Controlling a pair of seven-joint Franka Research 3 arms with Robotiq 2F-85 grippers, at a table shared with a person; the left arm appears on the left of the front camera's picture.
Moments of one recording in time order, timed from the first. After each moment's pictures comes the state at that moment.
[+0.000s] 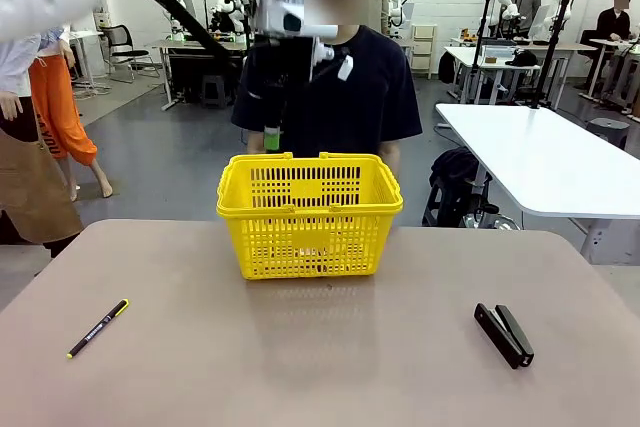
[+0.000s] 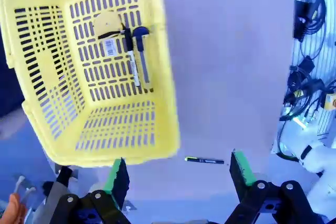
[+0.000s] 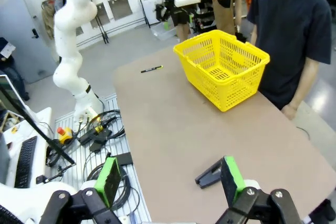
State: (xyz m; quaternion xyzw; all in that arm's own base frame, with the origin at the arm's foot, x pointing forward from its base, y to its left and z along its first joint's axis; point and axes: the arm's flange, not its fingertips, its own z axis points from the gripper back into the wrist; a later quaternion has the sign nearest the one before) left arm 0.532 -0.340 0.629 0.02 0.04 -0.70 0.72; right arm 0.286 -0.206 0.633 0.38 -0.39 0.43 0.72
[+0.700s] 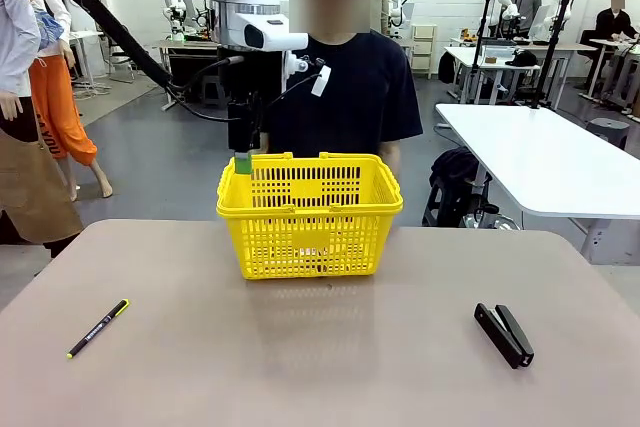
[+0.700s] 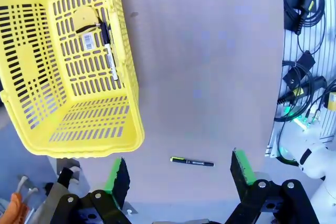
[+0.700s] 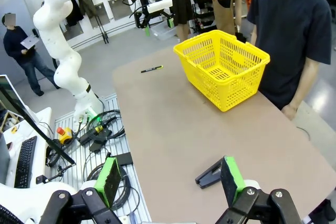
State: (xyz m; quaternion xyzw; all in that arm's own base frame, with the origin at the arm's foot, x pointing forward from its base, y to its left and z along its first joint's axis) left arm 0.468 -0.306 0.612 0.02 0.01 -0.70 0.71; right arm 0.286 -0.206 0.633 0.38 -0.39 0.43 0.72
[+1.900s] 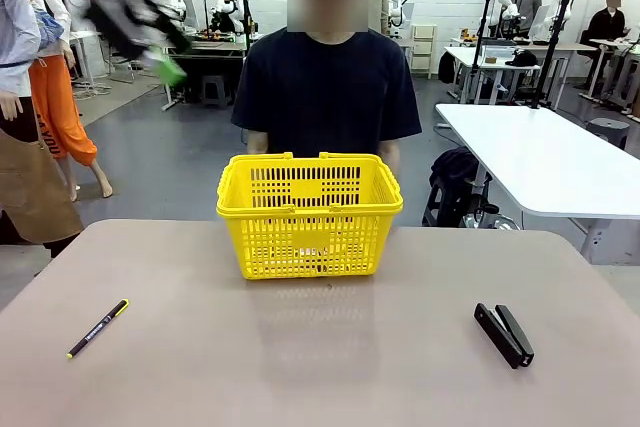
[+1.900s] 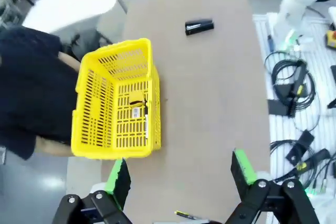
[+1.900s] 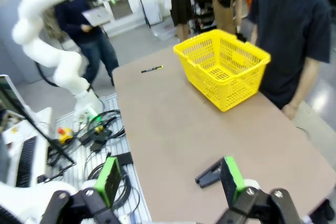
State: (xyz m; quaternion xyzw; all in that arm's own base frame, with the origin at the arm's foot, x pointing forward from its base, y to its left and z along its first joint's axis) left arm 0.339 -0.085 0.723 -0.16 -0.34 -0.64 0.67; right arm 0.286 -0.206 0.632 0.38 -0.39 0.43 0.72
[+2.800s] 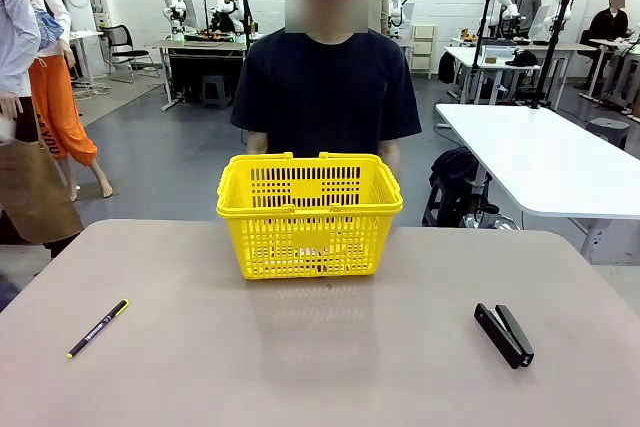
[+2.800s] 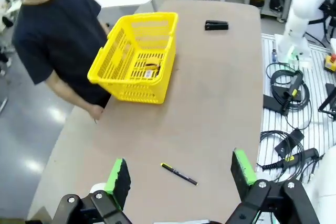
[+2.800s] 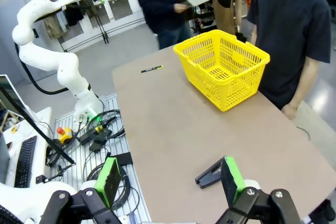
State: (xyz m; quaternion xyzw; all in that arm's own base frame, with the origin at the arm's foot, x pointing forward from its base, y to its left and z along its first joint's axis) left arm 0.306 0.140 0.684 -0.21 -0.38 -0.53 0.73; right arm 0.286 -0.206 0.632 0.38 -0.39 0.43 0.72
